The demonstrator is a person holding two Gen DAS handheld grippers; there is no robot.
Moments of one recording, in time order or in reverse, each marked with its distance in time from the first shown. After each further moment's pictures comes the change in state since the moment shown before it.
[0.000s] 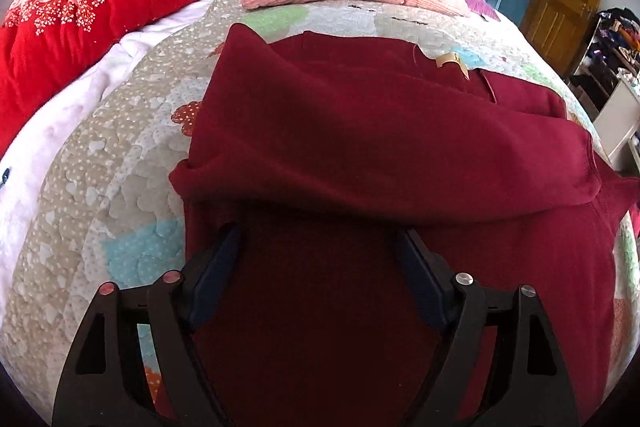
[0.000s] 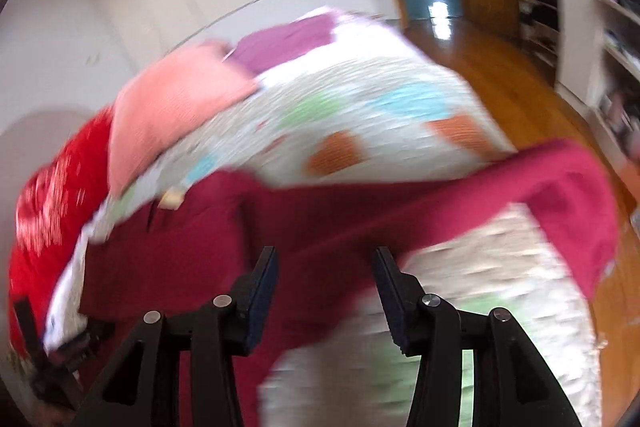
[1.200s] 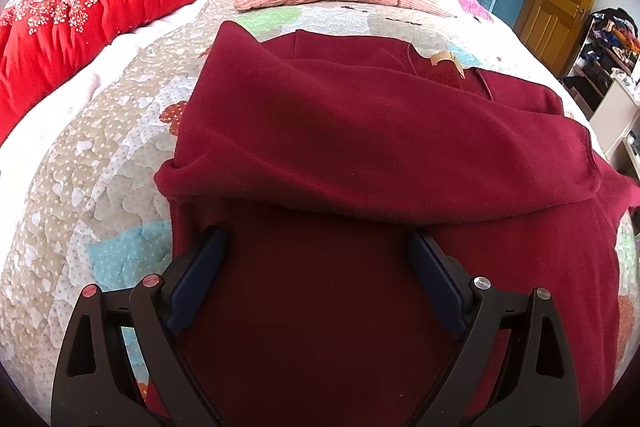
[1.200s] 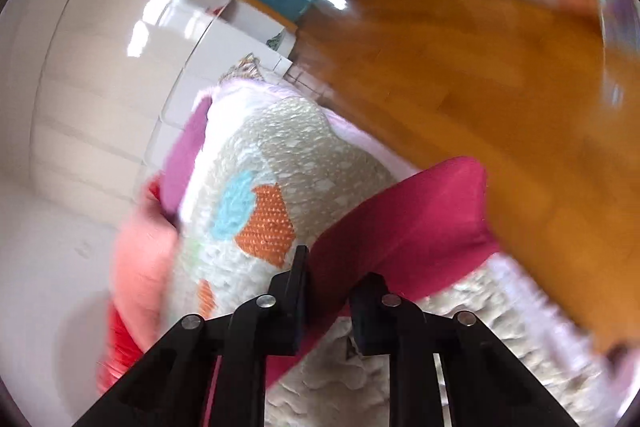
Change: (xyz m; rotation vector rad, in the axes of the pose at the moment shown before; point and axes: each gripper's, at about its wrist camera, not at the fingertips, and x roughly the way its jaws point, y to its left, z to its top) left arm 0.007 0.001 -0.003 -0.001 -0.020 -0.032; right arm 0.020 -0.180 0.050 0.550 -0.051 0.077
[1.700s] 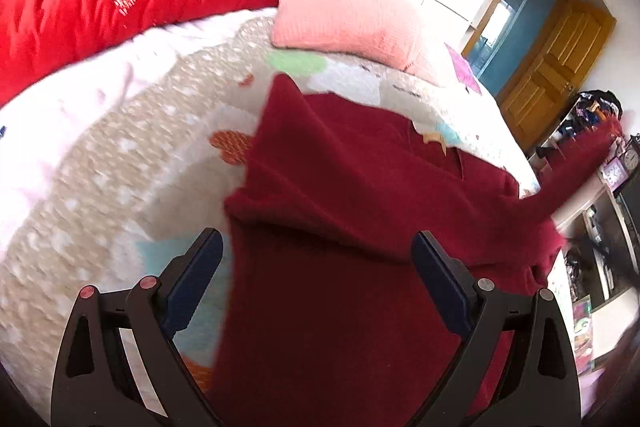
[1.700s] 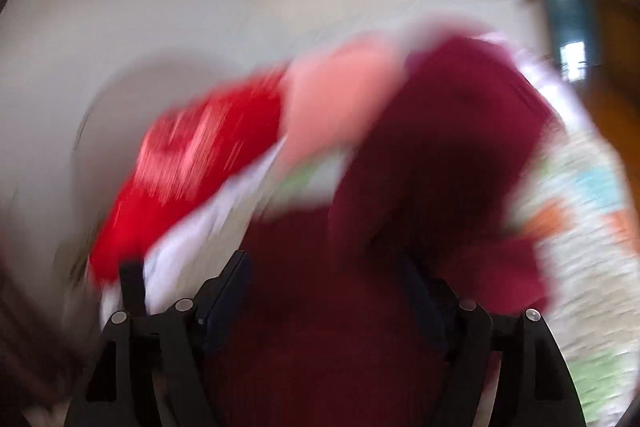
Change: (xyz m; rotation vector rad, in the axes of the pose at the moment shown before) left arm -0.061 0.056 0.015 -0.205 -0.095 -0.149; right arm -0.018 0.285 -0.260 -0.937 0.293 0.363
